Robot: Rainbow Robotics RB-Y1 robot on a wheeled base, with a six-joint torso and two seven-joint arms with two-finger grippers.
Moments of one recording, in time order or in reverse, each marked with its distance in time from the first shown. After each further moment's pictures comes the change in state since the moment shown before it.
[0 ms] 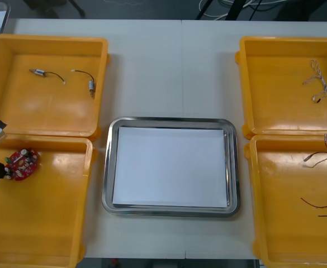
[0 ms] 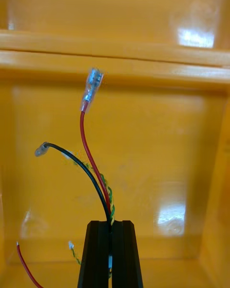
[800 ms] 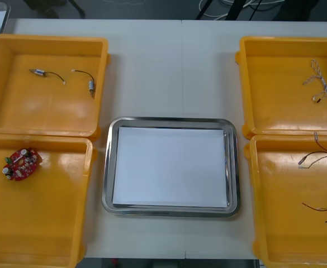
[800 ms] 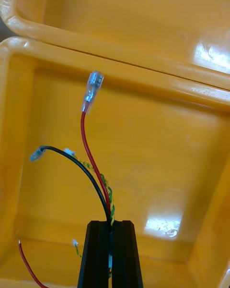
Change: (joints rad) right arm -0.020 -0.124 0.000 -0.031 -0.181 0.002 0.000; left arm 0.004 0.000 0.235 -0.102 0.037 0.265 0.000
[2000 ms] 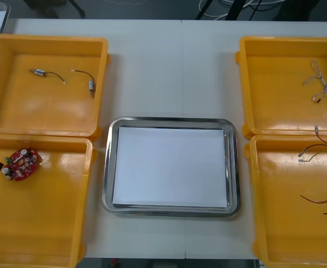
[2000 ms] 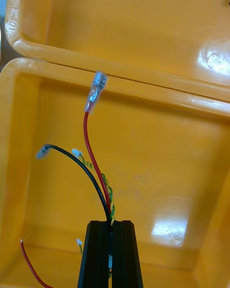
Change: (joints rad) right arm -0.044 -0.010 -0.011 0.038 -0.040 0.000 -0.027; left arm 0.011 0.000 -0.085 0.009 -0.017 -0.136 0.000
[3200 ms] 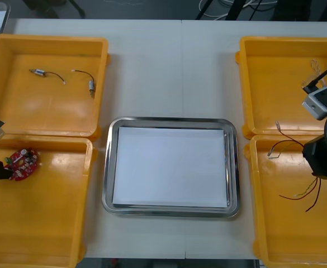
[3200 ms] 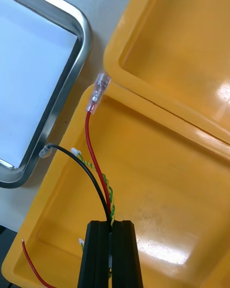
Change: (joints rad) right arm -0.188 -0.085 0.238 0.001 -0.073 0.000 0.000; left arm 0.000 0.000 -0.158 0.102 -0.048 -0.197 0.000
